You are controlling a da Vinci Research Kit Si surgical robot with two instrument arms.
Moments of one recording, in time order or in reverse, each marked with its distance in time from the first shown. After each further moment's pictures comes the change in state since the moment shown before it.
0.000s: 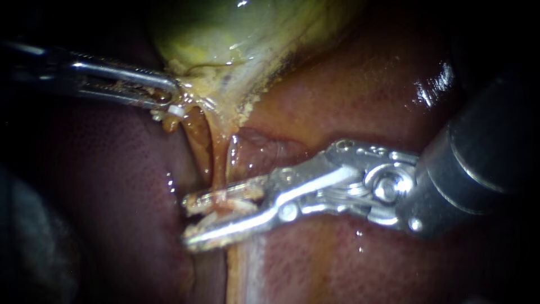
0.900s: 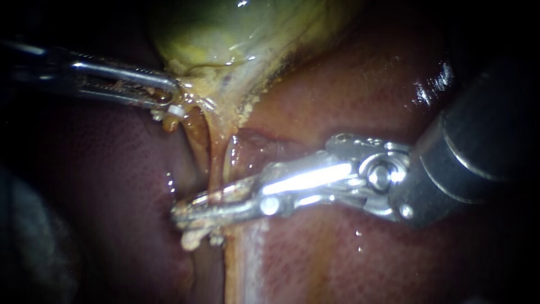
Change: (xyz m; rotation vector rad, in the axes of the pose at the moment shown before) right arm 0.000 0.001 -0.001 -0.011 0.011 0.094; left arm 0.000 0.000 0.000 0.000 0.000 0.000
